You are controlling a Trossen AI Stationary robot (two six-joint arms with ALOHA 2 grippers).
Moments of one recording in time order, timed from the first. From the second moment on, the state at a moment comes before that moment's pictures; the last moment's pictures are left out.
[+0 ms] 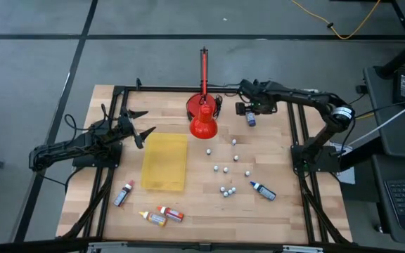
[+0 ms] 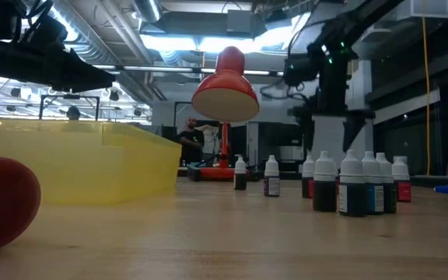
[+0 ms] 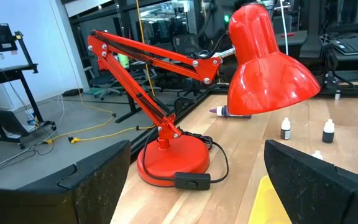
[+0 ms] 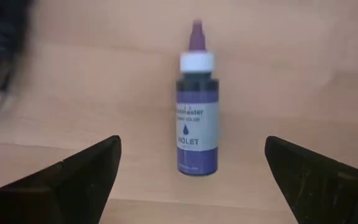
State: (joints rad) left arm 0.28 0.00 0.04 -0.04 -0.25 0.12; right arm -0.60 1.64 1.12 -0.89 0.13 0.89
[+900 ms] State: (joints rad) left arm 0.28 0.00 0.04 -0.04 -0.25 0.12; right arm -0.58 1.73 0.95 -0.66 0.09 0.83
